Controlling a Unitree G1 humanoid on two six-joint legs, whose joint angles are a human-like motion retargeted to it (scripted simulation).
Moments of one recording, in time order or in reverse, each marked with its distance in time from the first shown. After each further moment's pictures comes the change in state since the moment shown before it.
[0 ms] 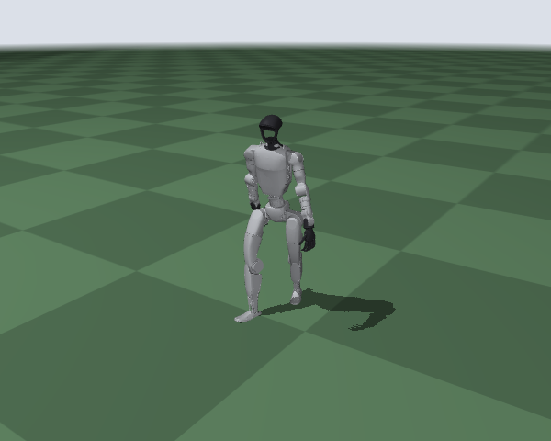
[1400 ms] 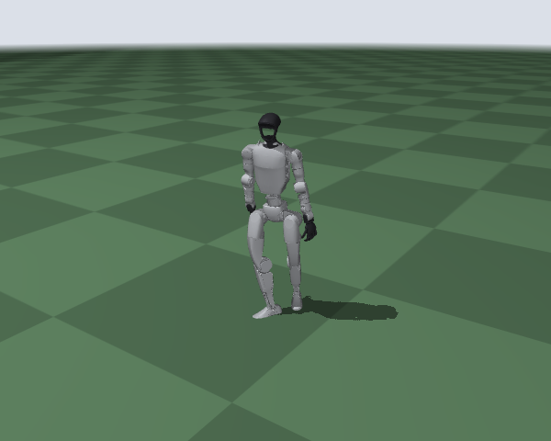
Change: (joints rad) left arm 0.203 -0.126 -0.012 0.220 0.205 0.065 0.061; right arm -0.059 0.009 0.046 0.044 -0.090 0.012 -0.001; waist 0.110 -0.022 0.016; left_leg -0.027 0.074 0.157 0.098 0.048 -0.059; right_leg 0.347 0.037 -0.269 -0.054 0.087 -0.141
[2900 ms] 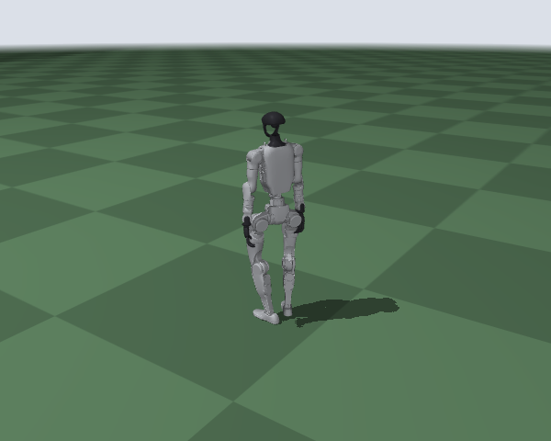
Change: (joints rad) left arm 0.067 -0.023 0.038 0.045 0.016 0.053 -0.010; right arm -0.074 0.015 0.066 -0.071 0.006 -0.016 -0.019; waist -0.029 0.017 -0.024; left_leg -0.160 0.057 -0.032 0.154 0.026 -0.073; right_leg 0.099 0.010 0.272 -0.035 -0.049 0.113
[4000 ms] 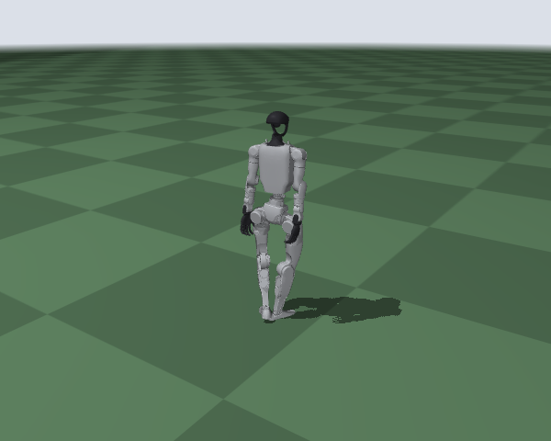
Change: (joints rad) left arm 0.029 -0.050 0.004 -0.051 -0.072 -0.059 0.018; right arm 0.142 0.032 -0.068 -0.014 0.106 -0.006 -0.073; waist -0.006 -0.018 0.003; left_leg 0.054 -0.006 0.287 0.137 0.009 0.088; right_leg 0.066 0.014 -0.062 0.026 -0.175 -0.022
